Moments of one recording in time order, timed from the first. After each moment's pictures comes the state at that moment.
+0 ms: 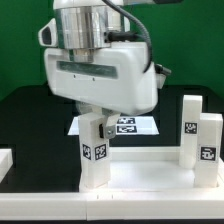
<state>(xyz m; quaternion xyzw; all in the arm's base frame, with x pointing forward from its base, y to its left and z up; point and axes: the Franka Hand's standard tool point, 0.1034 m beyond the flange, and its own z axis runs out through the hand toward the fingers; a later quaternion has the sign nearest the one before) 0.629 -0.047 0.105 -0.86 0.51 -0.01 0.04</state>
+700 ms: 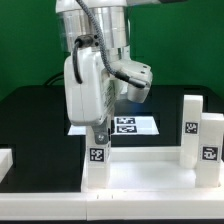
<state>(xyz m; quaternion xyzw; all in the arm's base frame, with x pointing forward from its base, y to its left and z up) 0.637 -0.038 0.103 -0.65 0.76 0.01 0.06</state>
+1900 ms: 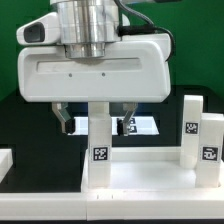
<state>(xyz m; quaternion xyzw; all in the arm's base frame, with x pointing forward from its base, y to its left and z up) 0.637 -0.056 0.111 -0.99 0.11 -0.07 0.02</state>
